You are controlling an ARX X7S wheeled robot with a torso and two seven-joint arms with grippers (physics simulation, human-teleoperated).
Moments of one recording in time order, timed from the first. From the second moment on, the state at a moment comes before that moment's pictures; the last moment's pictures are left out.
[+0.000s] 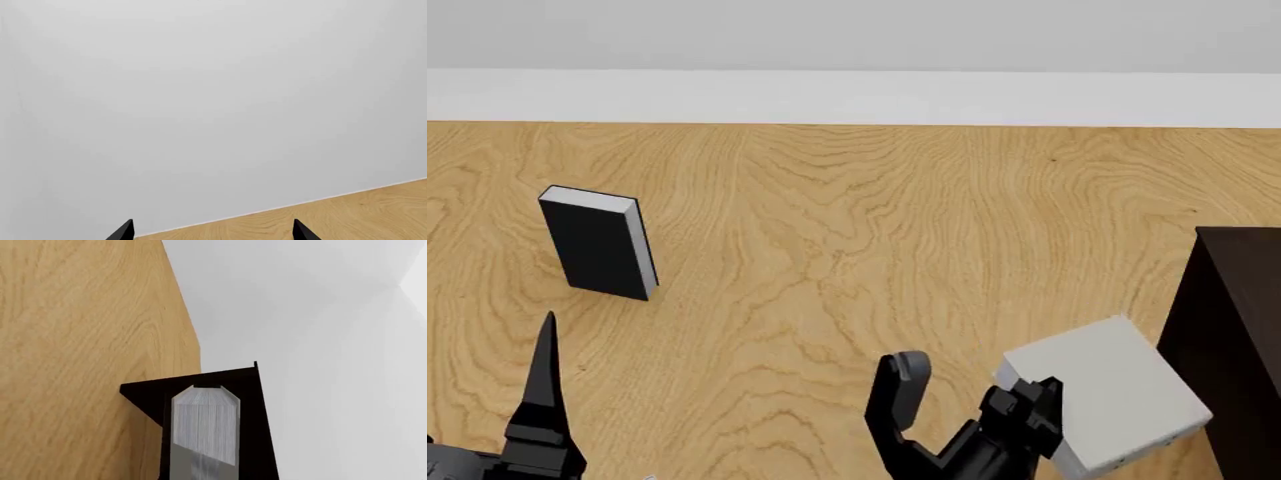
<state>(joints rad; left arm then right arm) -0.14 -0.58 0.32 0.62 -0.31 -0.28 -0.46 0.99 0.00 -1.42 0.98 0.63 0.94 1.06</state>
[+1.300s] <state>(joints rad) -0.16 -0.57 0.35 0.57 -0.30 -0.28 -0.46 0.97 0.01 -1.33 1.28 0.54 0.80 0.94</state>
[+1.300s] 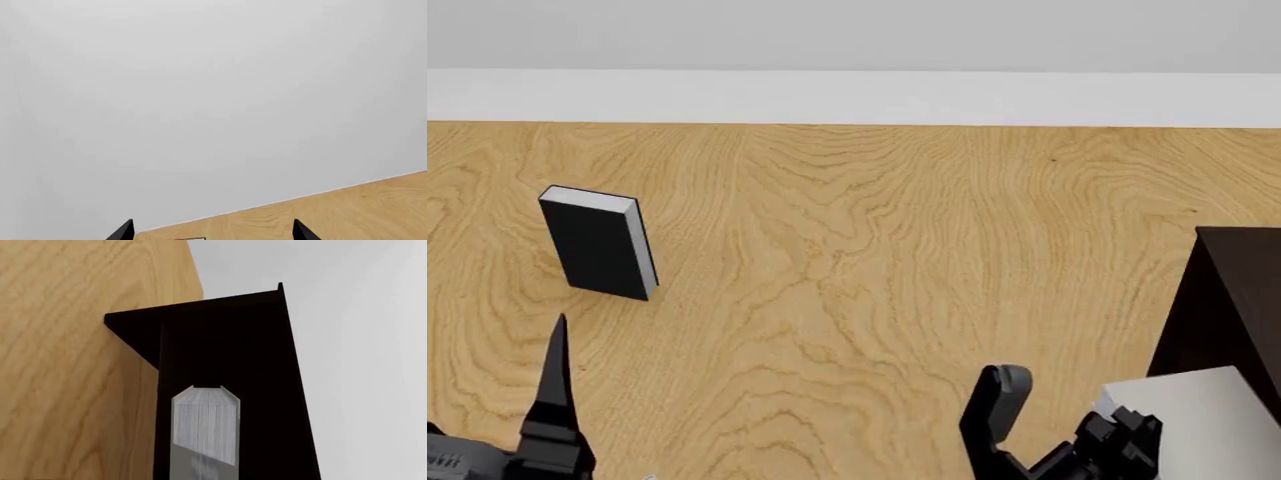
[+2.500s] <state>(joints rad) -0.27 -0.48 0.43 0.26 -0.25 -0.20 -0.40 0.95 0.10 -0.89 1.31 0.10 0.85 0.74</state>
